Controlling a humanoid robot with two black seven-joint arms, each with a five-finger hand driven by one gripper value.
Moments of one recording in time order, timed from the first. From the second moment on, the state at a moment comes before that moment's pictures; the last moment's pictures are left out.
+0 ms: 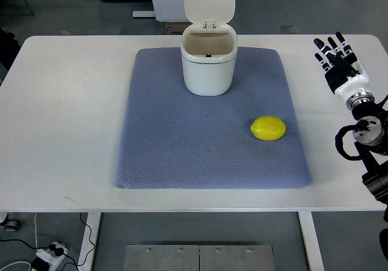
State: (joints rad) left arm -0.01 0.00 -0.10 -0.16 0.00 0.21 -0.12; right arm 0.65 -0.16 1.25 0.75 -0.41 0.10 0.18
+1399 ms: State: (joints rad) left arm -0.01 0.00 -0.10 -0.16 0.00 0.21 -0.12; right arm 1.05 -0.58 0.23 0.84 -0.42 0.22 0.34
